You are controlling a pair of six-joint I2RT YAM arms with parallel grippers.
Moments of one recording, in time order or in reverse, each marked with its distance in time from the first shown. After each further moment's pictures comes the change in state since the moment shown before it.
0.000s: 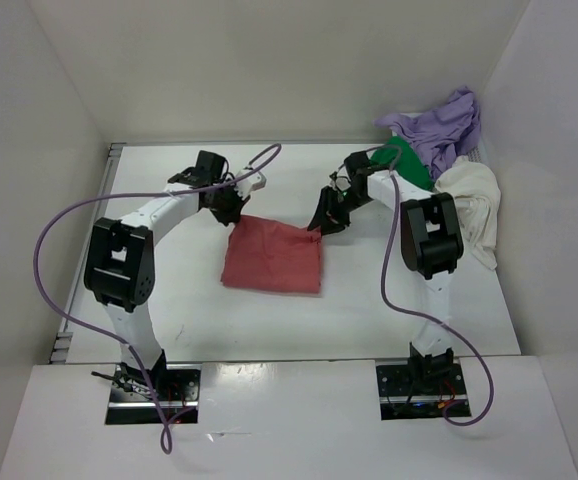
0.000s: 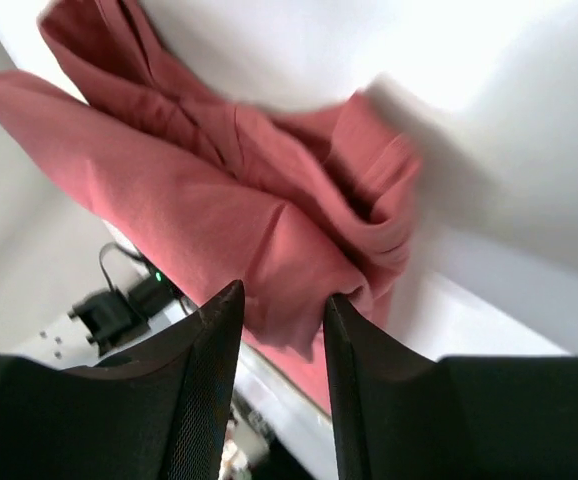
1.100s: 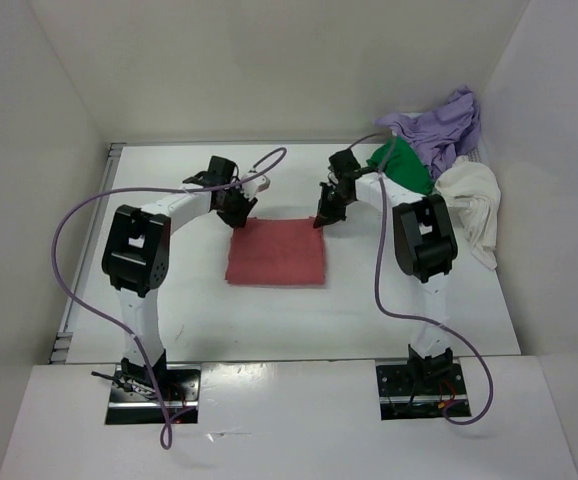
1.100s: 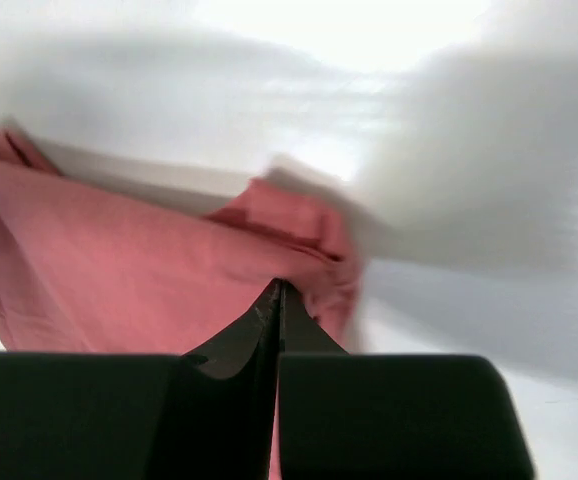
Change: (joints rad) left arm -0.018 0.145 0.047 0.092 -0.082 -0.098; right arm 0.090 -0.012 -0.010 0.142 0.414 0.065
